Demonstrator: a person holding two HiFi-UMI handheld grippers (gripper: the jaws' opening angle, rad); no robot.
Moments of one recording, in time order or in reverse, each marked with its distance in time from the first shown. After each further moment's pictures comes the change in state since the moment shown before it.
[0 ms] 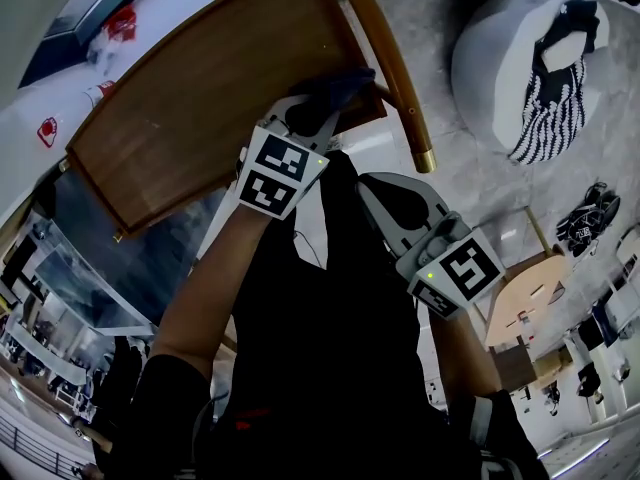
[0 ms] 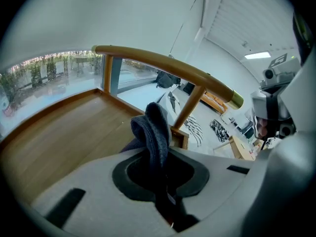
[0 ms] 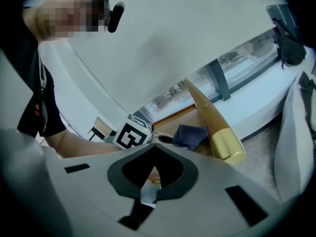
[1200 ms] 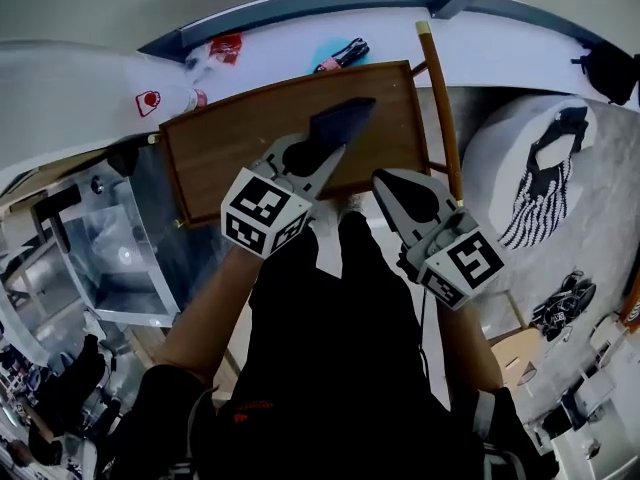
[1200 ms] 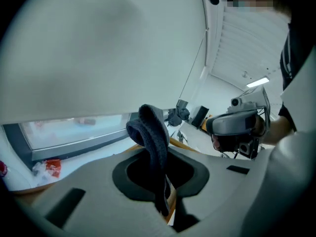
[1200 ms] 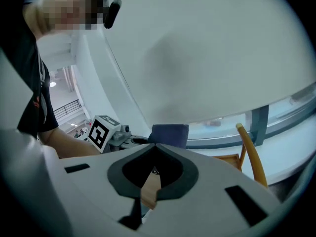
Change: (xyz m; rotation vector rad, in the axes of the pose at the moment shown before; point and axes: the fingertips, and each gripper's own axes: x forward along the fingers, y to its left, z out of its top) left arm -0.247 0.053 0.088 -0.088 -0.401 0.104; right arm 0.061 0.144 0.137 -0.327 -0.051 0.127
